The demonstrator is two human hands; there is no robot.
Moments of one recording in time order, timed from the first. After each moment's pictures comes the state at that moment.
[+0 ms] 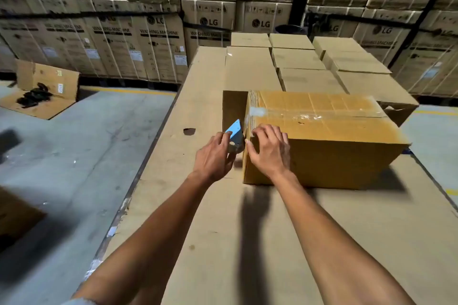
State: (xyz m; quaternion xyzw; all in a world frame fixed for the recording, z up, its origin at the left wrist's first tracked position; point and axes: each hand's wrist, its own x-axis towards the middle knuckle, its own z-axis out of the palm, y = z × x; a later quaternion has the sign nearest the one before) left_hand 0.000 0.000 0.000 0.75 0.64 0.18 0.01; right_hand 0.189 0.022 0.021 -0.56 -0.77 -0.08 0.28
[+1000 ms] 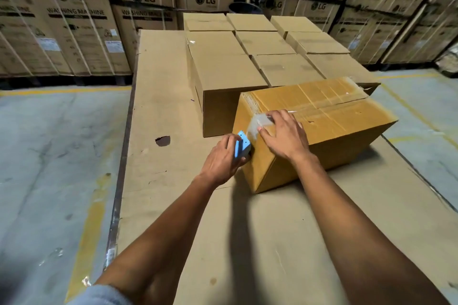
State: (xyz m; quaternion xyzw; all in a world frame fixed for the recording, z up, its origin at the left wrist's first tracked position) left_hand -0.027 0.109 -0.058 0.83 0.46 0.24 0.20; right_hand 0.174 0.084 0.059 -0.72 -0.67 0.00 0.16
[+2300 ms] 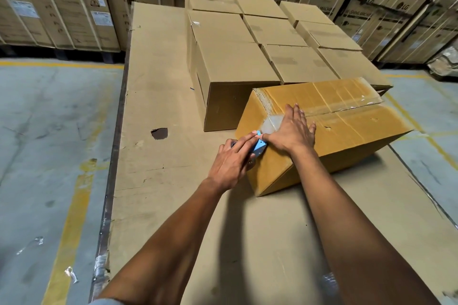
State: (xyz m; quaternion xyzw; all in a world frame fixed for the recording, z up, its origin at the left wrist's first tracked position) left_hand -0.020 0.135 -0.106 0.85 0.39 0.30 0.19; right_hand 0.152 0.141 0.041 -0.84 -0.54 0.06 0.04
